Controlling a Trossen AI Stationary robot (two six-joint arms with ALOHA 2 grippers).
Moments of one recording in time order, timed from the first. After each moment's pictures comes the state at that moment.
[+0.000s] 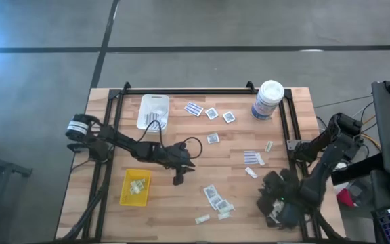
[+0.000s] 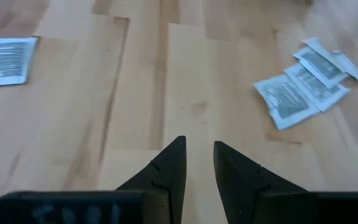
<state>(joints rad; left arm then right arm) -0.13 1.67 0.71 0.36 0.00 -0.19 0.96 1.49 1.08 -1.13 0.52 1.79</state>
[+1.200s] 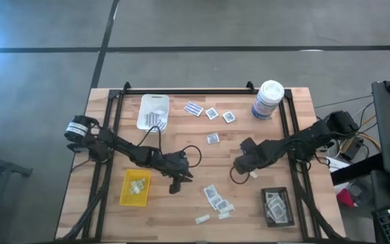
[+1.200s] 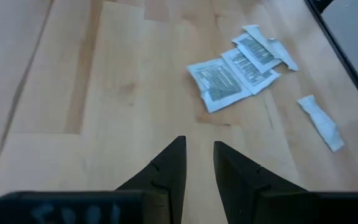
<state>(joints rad) -0.23 1.67 0.71 0.36 0.07 -0.30 0.26 1.49 0.81 -0.86 0.33 1.28</state>
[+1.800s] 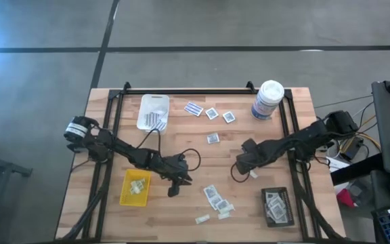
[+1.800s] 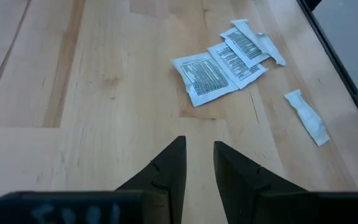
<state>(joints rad) -0.26 1.67 0.71 0.35 0.07 -0.32 0.23 1.49 0.72 -0.76 0.23 1.27</state>
